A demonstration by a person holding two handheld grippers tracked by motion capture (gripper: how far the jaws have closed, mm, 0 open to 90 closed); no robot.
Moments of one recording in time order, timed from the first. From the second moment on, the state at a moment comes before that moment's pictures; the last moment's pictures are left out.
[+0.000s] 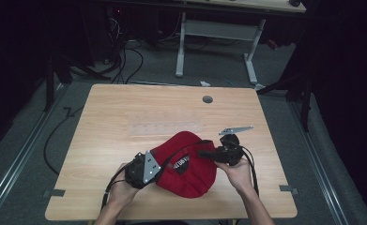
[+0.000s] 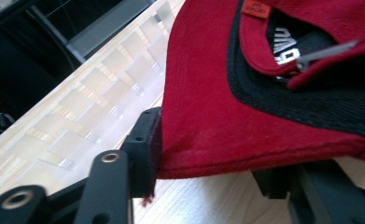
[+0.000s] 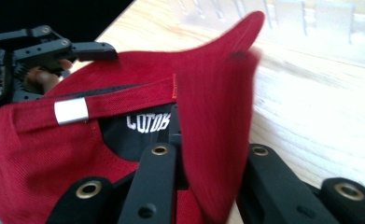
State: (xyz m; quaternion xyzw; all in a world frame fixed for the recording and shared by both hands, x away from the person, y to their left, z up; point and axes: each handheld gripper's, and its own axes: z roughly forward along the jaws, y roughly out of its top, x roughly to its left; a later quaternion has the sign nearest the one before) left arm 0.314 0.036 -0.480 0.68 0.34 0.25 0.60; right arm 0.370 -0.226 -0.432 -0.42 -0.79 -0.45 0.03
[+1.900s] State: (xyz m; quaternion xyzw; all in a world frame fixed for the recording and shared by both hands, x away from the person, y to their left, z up) left arm 0.358 0.106 -0.429 0.57 0.46 0.12 0.67; right arm 0.374 -0.272 -0.526 -0.52 -0.76 -0.33 -0.20
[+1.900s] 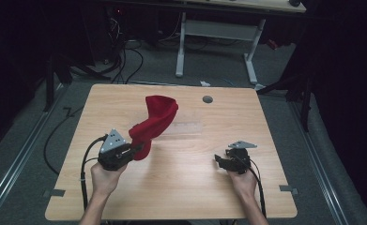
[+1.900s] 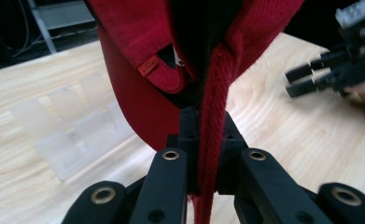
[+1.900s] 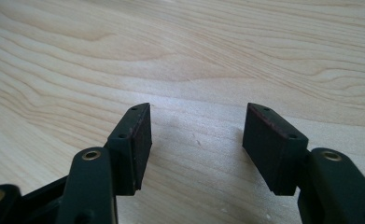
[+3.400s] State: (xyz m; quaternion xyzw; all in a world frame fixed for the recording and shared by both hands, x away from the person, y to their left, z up) left arm 0.462 0.128 -0.412 0.51 0.51 0.20 0.67; right arm 0.376 -0.266 -0.531 -0.51 -0.76 -0.32 -0.23
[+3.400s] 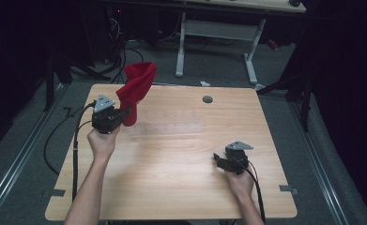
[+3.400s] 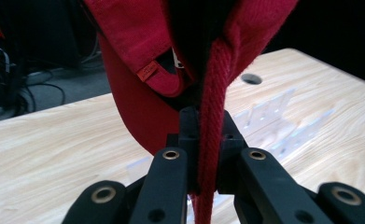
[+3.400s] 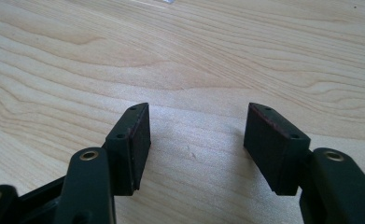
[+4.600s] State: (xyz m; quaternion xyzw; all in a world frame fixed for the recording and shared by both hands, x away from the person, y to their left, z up) left arm 0.468 0.133 -0.458 0.50 0.55 0.18 0.65; right arm 0.376 -0.265 -0.531 -0.51 -0.76 -0.32 -0.23
